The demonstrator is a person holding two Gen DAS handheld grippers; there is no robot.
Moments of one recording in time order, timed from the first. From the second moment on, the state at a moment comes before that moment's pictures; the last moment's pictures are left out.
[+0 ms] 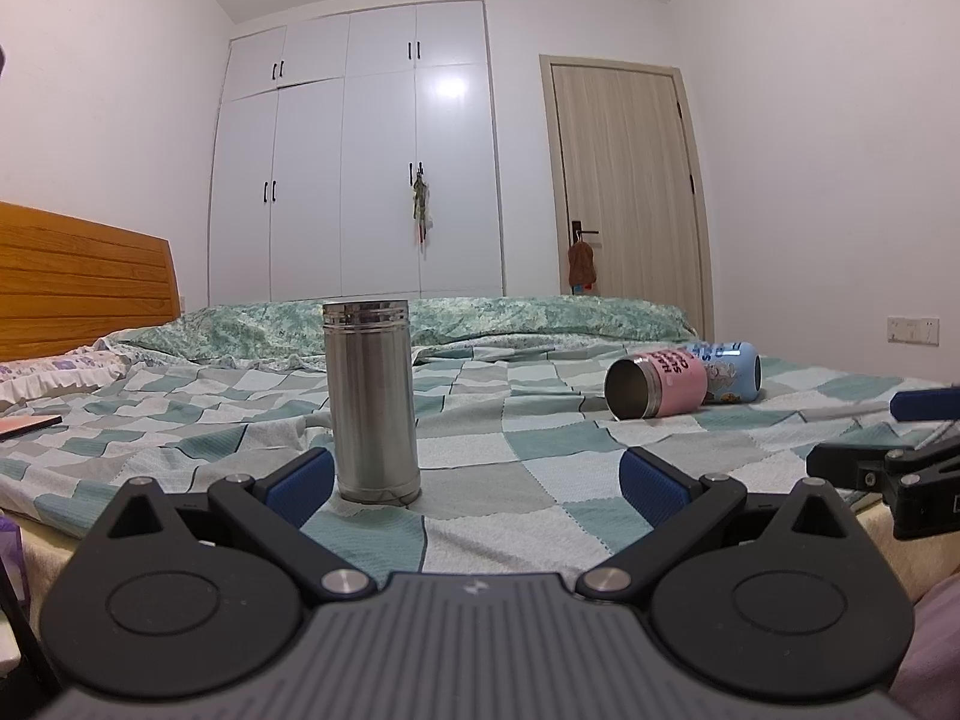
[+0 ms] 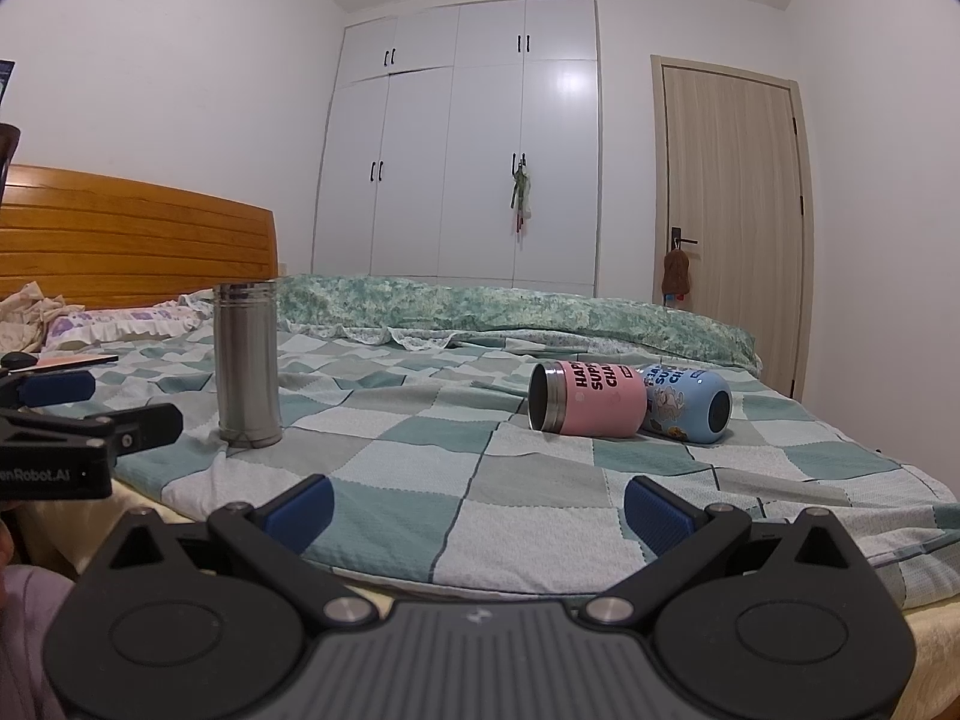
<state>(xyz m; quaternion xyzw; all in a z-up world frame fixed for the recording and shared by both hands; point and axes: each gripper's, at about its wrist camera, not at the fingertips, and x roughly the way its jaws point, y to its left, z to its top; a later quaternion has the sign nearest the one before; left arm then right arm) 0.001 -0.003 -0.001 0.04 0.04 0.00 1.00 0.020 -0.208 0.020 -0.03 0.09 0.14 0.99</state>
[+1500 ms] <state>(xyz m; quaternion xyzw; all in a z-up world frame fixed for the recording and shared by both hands) 0.380 -0.240 0.037 0.43 0.27 -0.19 0.84 0.326 -0.379 0.072 -0.10 0.26 0.13 0.95</state>
